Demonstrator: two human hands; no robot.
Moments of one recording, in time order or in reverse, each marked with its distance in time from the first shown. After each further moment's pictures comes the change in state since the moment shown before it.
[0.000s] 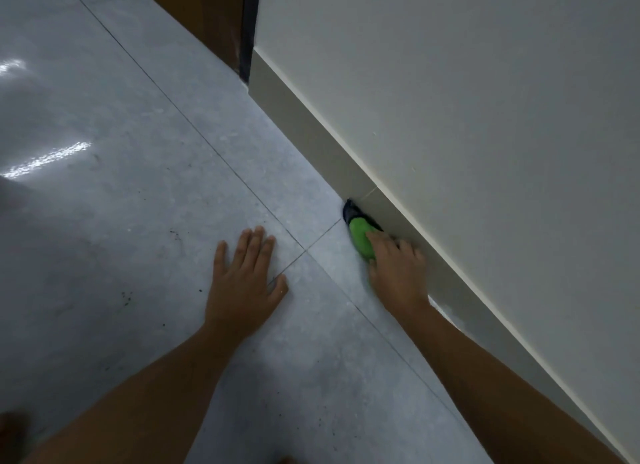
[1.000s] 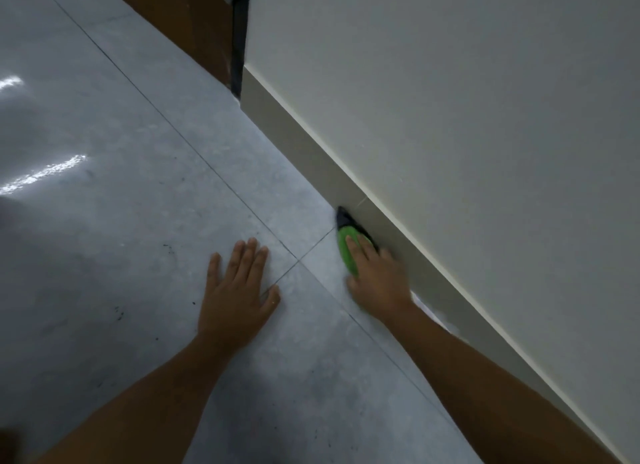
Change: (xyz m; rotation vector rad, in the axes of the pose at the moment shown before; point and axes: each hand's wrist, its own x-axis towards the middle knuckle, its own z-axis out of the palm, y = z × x) left_hand 0.000 -0.004 0.003 -0.008 0.000 0.014; right_hand 0.007 -0.007 -0.001 -0.090 -0.233 -0.077
